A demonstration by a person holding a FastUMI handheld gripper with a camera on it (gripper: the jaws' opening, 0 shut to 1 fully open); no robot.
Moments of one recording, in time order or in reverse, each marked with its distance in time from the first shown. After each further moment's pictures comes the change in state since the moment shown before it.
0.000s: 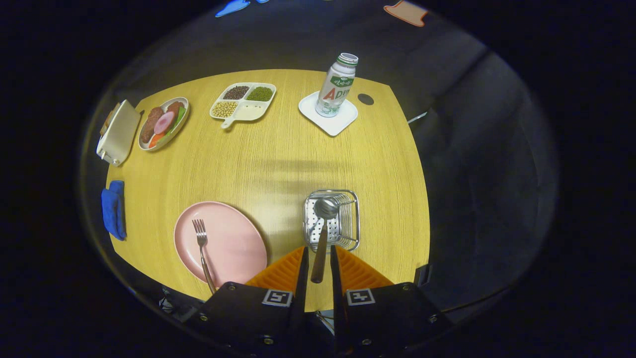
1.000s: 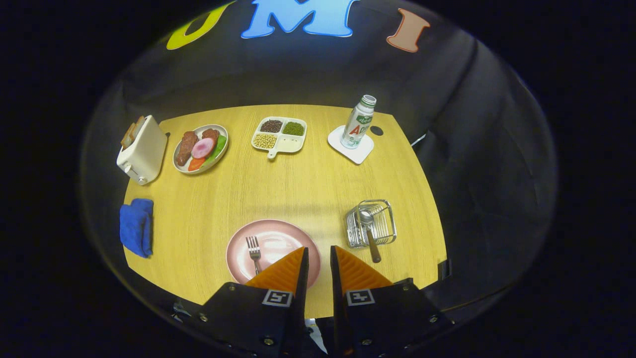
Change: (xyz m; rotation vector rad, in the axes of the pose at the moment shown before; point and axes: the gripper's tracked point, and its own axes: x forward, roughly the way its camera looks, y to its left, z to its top) arm -0.061 0.100 -0.014 0.033 -0.193 0.039
